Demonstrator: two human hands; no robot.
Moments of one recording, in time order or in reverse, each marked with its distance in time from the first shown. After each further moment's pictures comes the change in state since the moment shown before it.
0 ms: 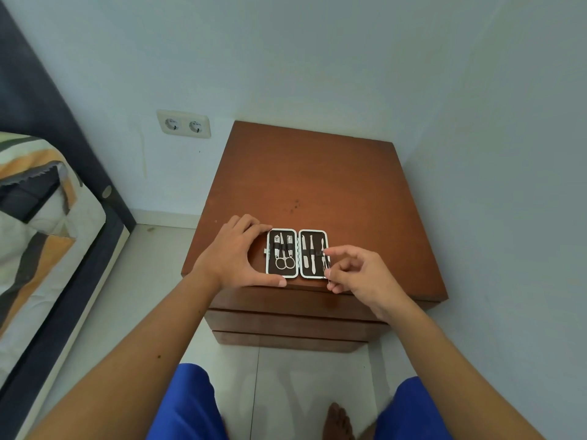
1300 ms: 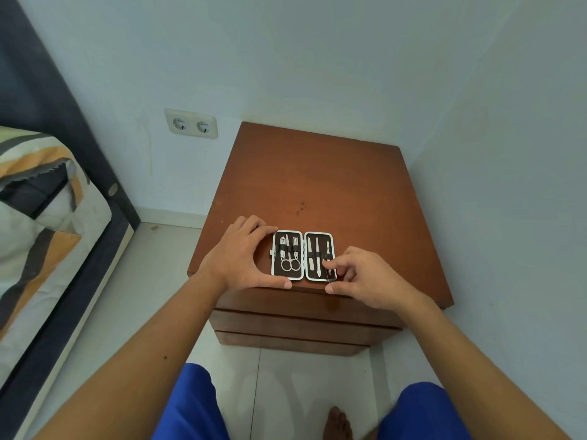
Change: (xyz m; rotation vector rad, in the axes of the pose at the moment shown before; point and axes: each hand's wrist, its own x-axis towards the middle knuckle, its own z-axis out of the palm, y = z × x) left_hand 0.000 -0.002 0.001 0.000 -0.009 -0.003; right_hand 0.012 -0.018 -0.011 -0.826 -0.181 -0.153
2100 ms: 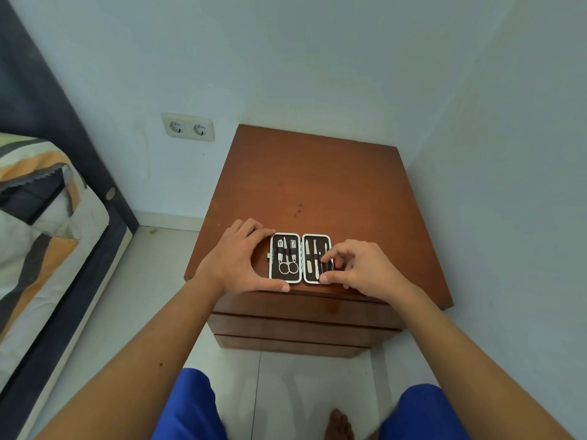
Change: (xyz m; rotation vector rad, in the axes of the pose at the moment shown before) left_hand 0.000 0.001 0.000 -0.015 0.011 0.002; right_hand 0.019 0.009 -0.001 0.209 0.101 -0.018
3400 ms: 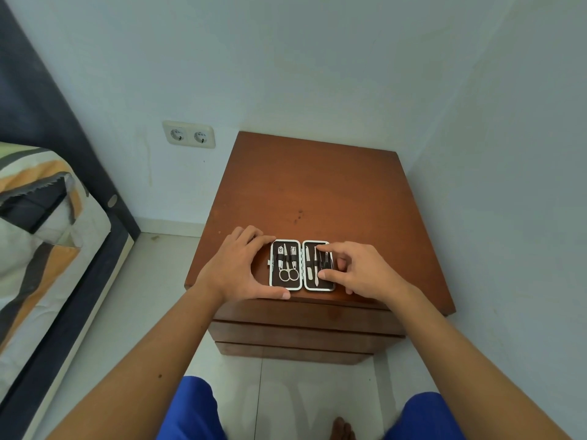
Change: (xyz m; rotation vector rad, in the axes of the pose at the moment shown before) left_hand 0.000 0.001 -0.001 0.012 0.016 0.019; right_hand 0.017 0.012 0.000 -0.169 -0.006 -0.075
